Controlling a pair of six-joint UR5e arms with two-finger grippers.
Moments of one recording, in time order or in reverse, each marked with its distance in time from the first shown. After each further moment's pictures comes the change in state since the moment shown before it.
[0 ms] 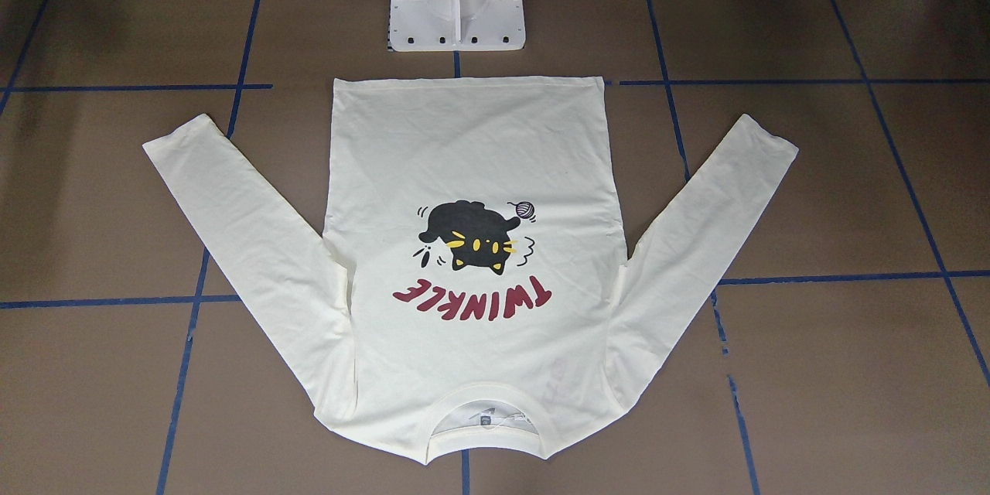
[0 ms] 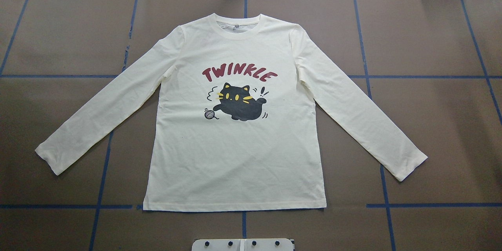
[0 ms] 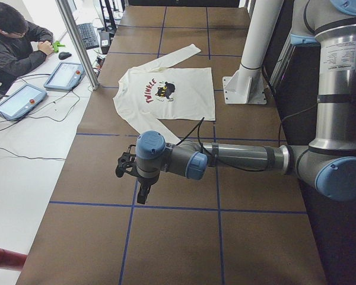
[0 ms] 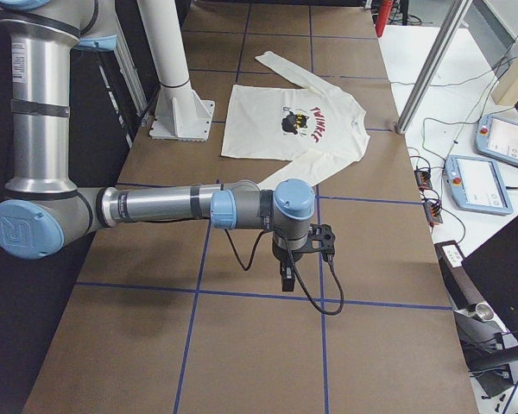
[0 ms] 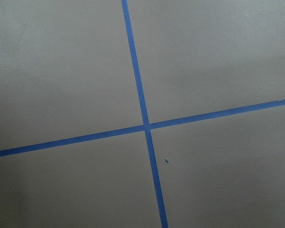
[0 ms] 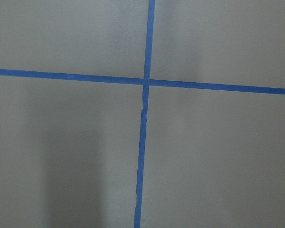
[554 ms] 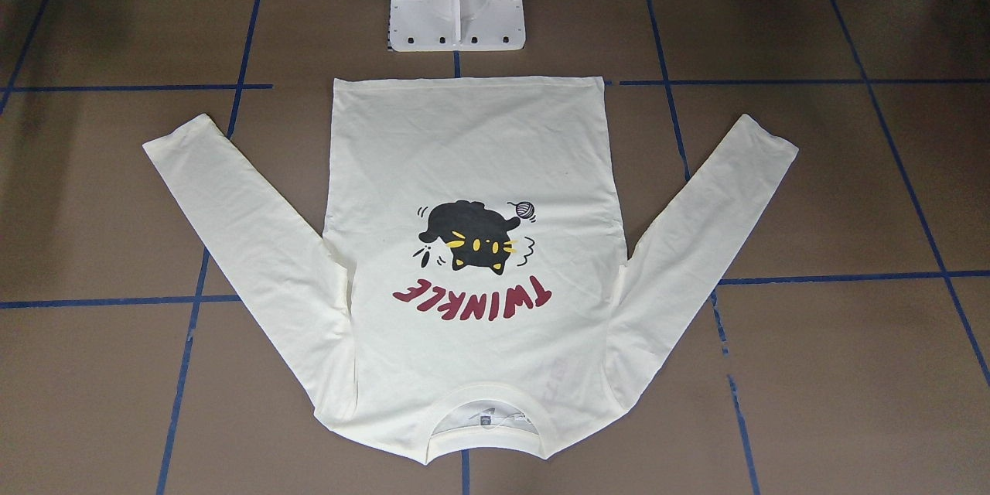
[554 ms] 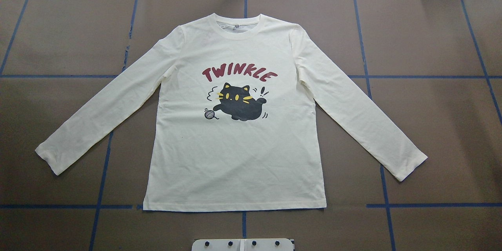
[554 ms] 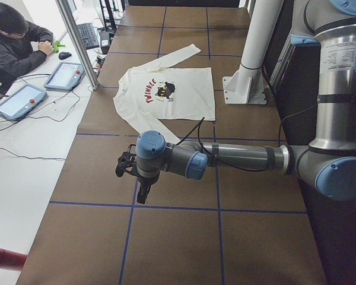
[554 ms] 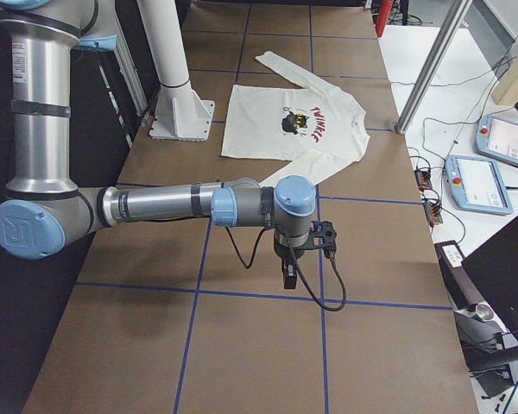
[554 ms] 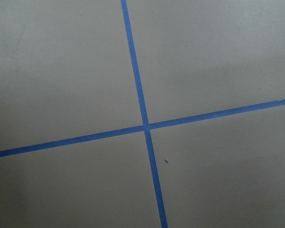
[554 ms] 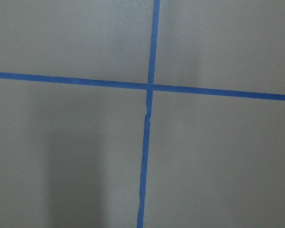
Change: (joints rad) left arm 0.000 0.001 -0.001 0.000 0.001 0.003; right arm -0.001 0.007 0.018 0.000 0.001 0.003
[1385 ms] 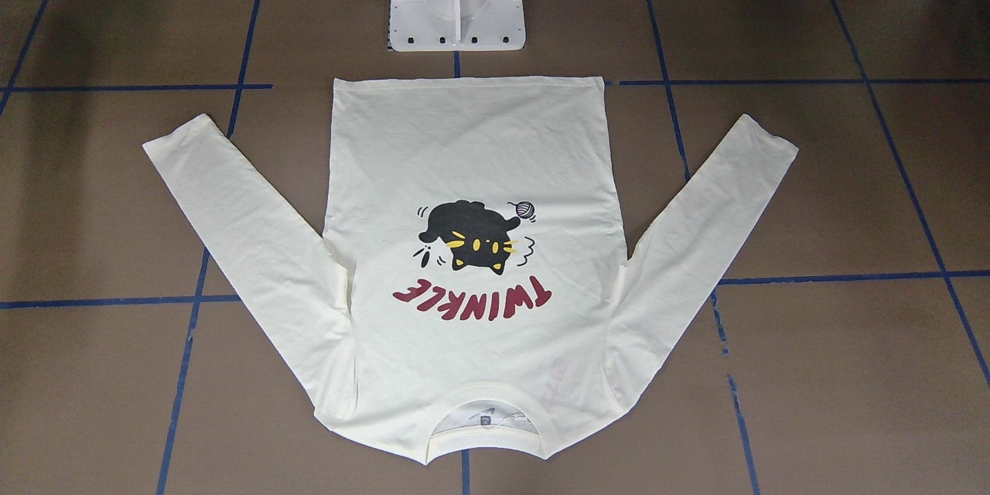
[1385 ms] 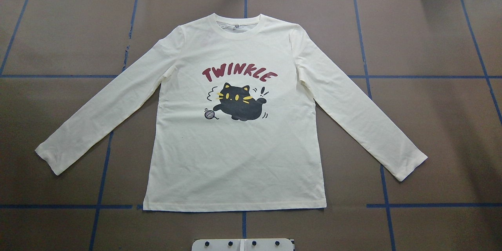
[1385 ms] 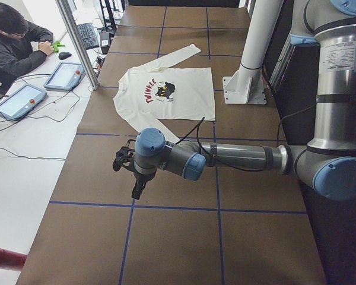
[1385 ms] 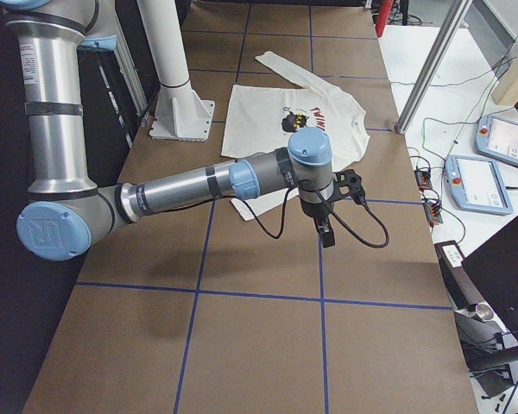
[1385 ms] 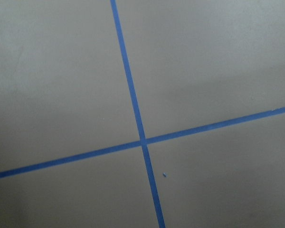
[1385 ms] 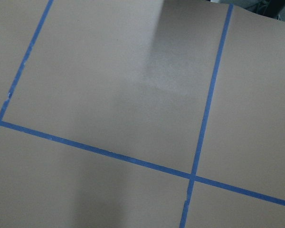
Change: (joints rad) left arm -0.002 -0.010 0.015 -0.092 -0.033 -0.004; right arm -0.010 0.106 0.047 0.147 0.043 0.013
